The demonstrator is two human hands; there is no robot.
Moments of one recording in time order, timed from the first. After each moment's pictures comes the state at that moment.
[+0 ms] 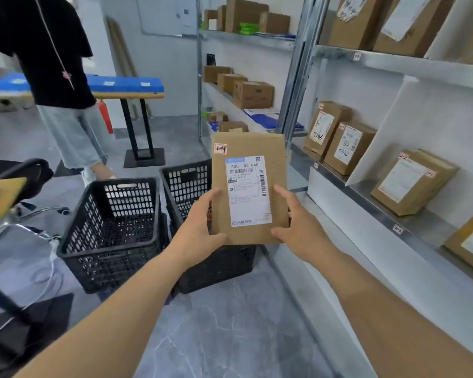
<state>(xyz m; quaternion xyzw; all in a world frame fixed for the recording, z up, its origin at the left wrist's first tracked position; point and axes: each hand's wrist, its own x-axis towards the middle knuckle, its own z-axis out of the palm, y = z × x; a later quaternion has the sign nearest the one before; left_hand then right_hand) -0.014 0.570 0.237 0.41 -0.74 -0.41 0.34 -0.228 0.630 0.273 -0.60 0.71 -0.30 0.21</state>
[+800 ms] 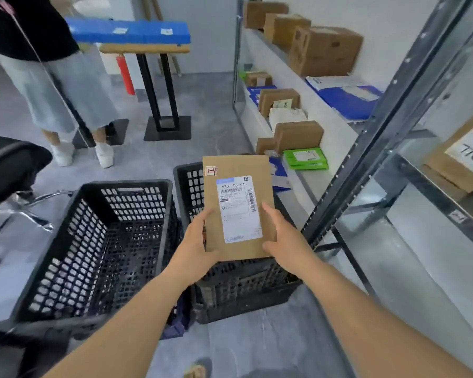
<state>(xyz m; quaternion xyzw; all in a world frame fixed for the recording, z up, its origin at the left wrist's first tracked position) -0.022 0.198 0.090 0.54 -0.62 -0.49 0.29 -0.233 0.211 0.126 -0.62 0.68 -0.17 0.34</state>
